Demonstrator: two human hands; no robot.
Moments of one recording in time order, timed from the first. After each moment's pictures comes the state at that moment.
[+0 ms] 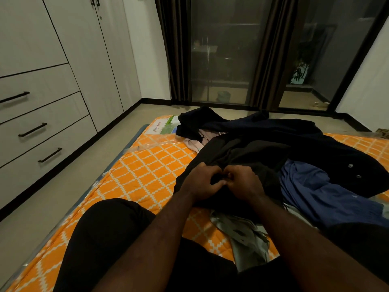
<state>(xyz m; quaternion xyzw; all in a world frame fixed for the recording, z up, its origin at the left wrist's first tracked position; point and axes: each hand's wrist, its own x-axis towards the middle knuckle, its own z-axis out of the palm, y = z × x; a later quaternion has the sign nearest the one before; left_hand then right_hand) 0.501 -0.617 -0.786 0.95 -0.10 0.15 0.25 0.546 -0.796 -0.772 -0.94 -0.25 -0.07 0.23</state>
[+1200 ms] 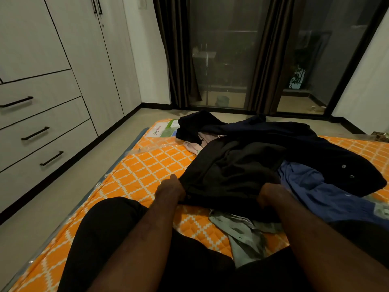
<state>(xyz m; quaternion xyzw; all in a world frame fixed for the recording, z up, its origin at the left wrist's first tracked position) 0.477 -0.566 -0.791 0.92 0.31 -0.11 0.20 0.586 -0.864 -0.797 -0.97 0.06 0.23 -0.07</state>
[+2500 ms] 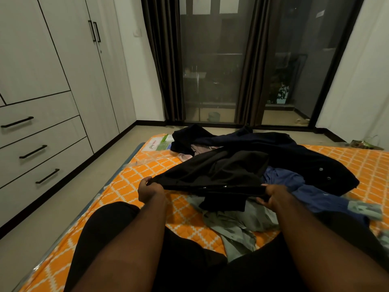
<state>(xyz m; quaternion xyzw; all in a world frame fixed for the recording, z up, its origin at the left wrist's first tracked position) 0.466 -0.551 -0.783 0.49 0.51 0.36 0.61 0.556 -0.898 -0.762 -0.57 0.31 0.16 0.74</state>
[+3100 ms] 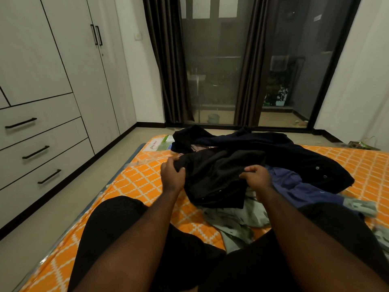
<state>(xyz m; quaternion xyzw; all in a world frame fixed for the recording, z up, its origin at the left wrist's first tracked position) 0.457 -0.594 -0.746 0.82 0.19 0.31 0.44 0.520 -0.859 -0.731 -0.80 0.06 -0.03 0.59</state>
